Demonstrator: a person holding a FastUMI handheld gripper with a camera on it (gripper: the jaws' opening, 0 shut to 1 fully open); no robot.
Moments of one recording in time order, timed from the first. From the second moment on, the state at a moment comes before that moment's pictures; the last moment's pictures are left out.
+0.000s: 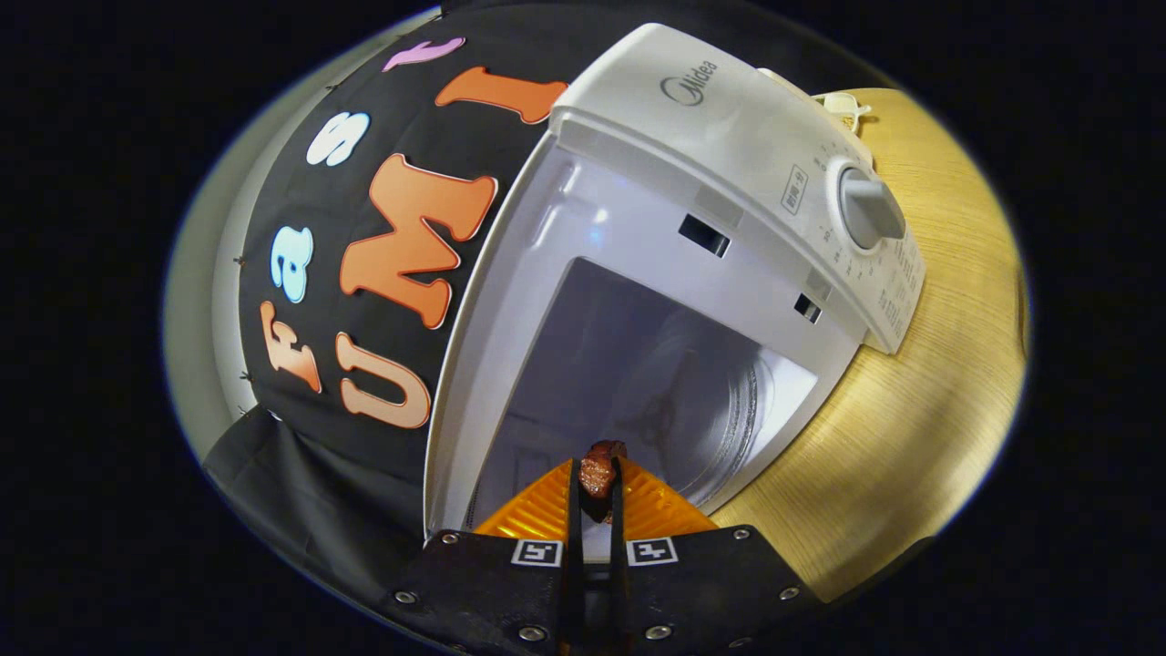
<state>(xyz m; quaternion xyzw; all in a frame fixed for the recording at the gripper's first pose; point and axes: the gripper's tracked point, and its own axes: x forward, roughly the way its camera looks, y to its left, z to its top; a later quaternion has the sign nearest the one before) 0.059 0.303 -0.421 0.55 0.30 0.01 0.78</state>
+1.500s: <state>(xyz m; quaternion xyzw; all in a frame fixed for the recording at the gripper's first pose) -0.046 0.260 -0.388 0.27 0.36 0.06 0.89</state>
